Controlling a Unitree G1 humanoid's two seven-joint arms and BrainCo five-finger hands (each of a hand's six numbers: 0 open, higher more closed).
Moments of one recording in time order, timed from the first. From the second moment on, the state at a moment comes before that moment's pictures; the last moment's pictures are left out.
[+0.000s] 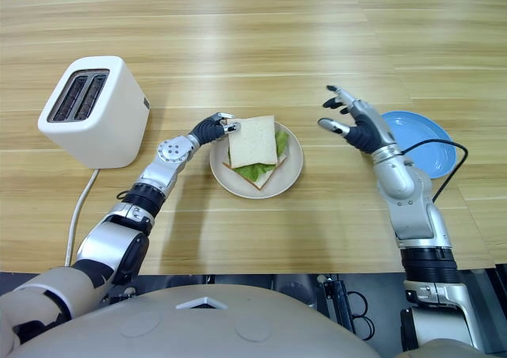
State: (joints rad) left arm -0.57 0.11 -0.19 0.81 0.13 -0.15 -0.36; right arm -0.02 -0.59 -0.03 -0.04 -0.39 -0.29 0.17
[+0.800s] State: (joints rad) left arm -0.61 0.10 -0.23 0.89 0.19 -0.16 -0.39; right arm -0.03 -0.57 0.20 -0.01 -0.61 -0.38 0.16
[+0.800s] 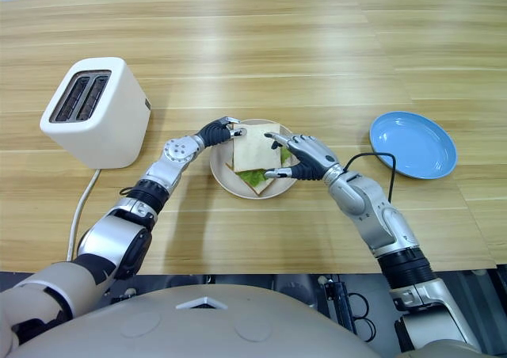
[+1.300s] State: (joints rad) left arm -0.60 0.10 -0.25 0.86 0.20 -0.16 -0.42; right arm -0.04 -0.56 0.24 -0.02 -0.66 -0.38 0.15
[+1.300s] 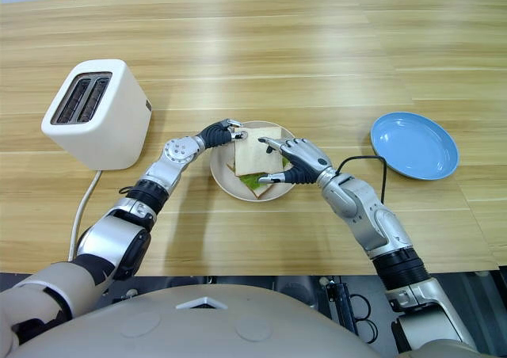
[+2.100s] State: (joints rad) left arm -0.56 0.11 -0.32 0.83 0.21 -0.12 -0.45; right arm -0.04 -0.50 0.35 0.04 -0.72 -0.40 0.07
